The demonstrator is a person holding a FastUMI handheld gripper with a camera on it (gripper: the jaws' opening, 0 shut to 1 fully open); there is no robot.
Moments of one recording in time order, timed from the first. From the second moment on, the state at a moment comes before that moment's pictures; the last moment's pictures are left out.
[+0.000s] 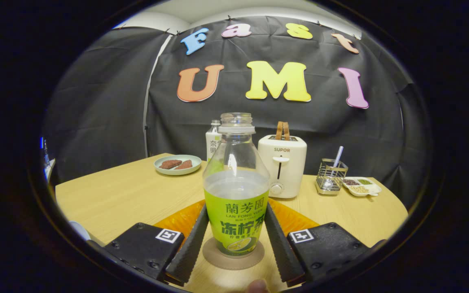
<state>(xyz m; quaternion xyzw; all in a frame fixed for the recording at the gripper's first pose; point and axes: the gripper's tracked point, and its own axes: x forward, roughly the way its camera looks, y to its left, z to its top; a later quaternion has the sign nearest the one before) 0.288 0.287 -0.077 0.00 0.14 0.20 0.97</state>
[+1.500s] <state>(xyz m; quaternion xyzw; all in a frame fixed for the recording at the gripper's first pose) -0.053 0.179 0.058 0.03 0.00 0.05 1.00</state>
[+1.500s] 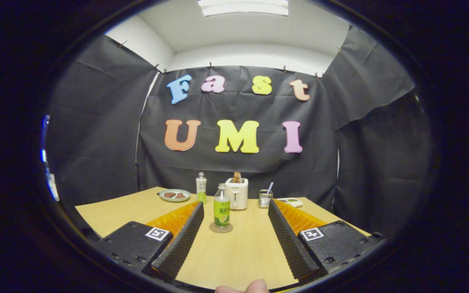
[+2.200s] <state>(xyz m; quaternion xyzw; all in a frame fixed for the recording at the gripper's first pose) -0.089 0.173 0.063 0.01 -0.01 0.02 1.00</state>
